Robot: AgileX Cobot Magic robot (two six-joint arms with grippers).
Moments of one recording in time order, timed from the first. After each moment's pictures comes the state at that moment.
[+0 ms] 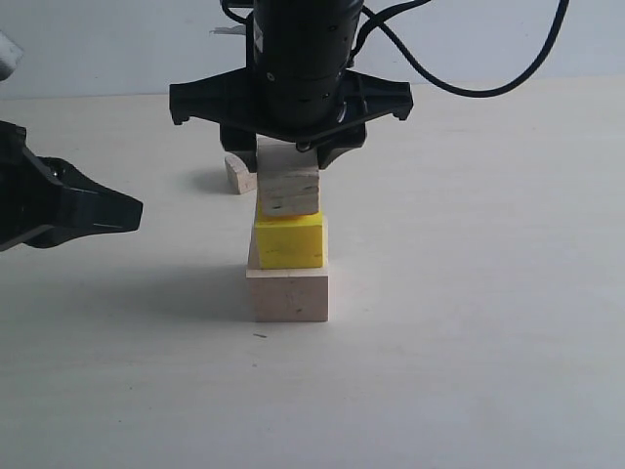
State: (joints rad) left arm -0.31 1.16 -0.68 -0.91 0.66 0.75; right arm 0.86 1.85 -1.63 -0.20 1.11 0.83
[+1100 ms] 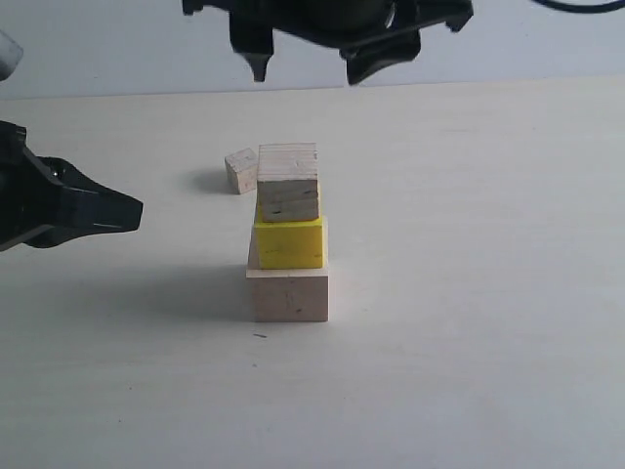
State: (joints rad) left arm -0.31 1.16 -0.68 -0.91 0.66 0.75; right arm 0.86 1.67 -1.63 -0.28 1.11 0.83
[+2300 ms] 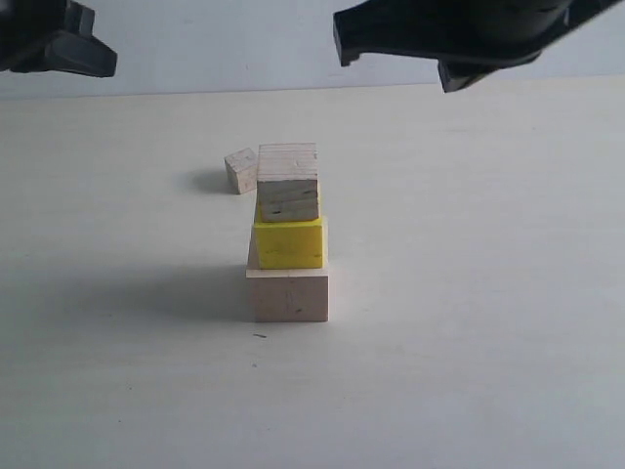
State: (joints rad) left arm -0.14 1.51 -1.18 -0.74 0.76 0.70; right arm 0.86 1.44 -1.37 -0.47 1.22 0.77
